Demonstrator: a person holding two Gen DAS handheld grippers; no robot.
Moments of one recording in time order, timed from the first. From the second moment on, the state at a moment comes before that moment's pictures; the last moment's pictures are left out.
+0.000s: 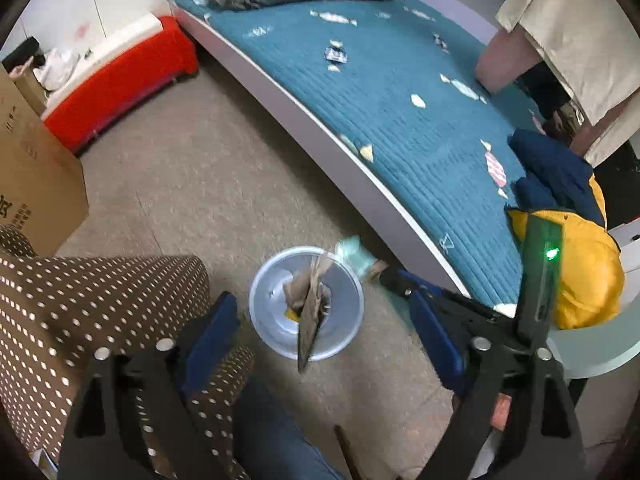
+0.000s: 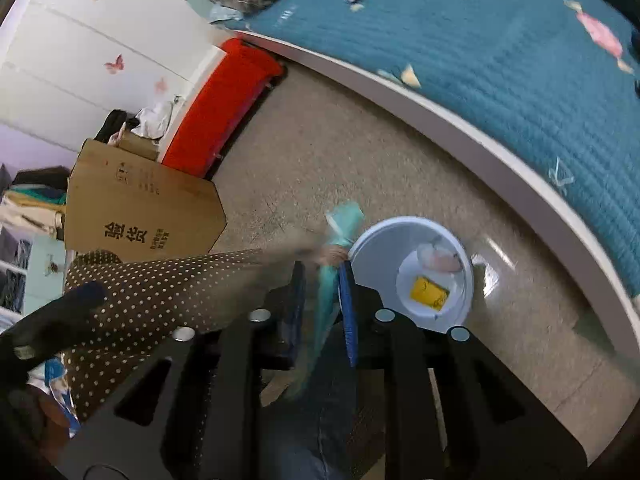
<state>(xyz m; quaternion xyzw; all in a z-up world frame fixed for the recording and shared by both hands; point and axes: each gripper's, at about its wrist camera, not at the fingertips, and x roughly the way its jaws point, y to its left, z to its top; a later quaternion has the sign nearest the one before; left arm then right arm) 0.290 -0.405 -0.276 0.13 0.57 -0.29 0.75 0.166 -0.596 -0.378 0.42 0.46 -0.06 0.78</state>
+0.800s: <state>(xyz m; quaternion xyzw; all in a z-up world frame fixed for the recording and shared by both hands) 0.208 -0.288 -0.167 0.08 0.43 -0.29 0.86 0.098 -0.536 -0.262 0.36 0.39 -0.09 0.84</state>
